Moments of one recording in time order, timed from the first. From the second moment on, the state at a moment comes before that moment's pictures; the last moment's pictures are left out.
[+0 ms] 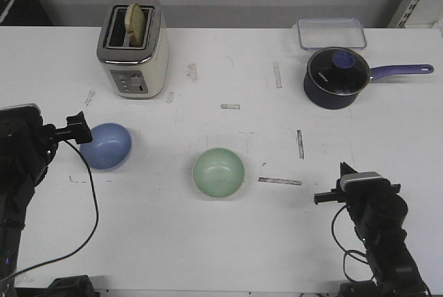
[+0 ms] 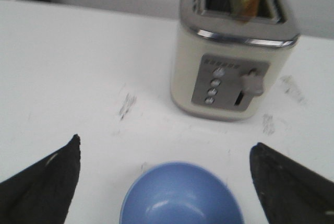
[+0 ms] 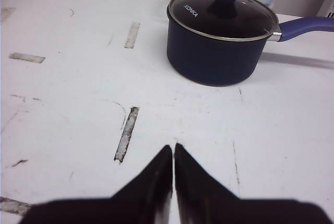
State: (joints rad) left arm 0.14 1.02 1.16 -0.51 0.04 -0.10; right arm 0.10 0.58 0.50 -0.28 0.02 -0.05
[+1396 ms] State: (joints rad) left arm 0.28 1.52 1.26 -0.71 0.24 -0.12; right arm 0.10 0.58 0.50 -0.28 0.02 -0.05
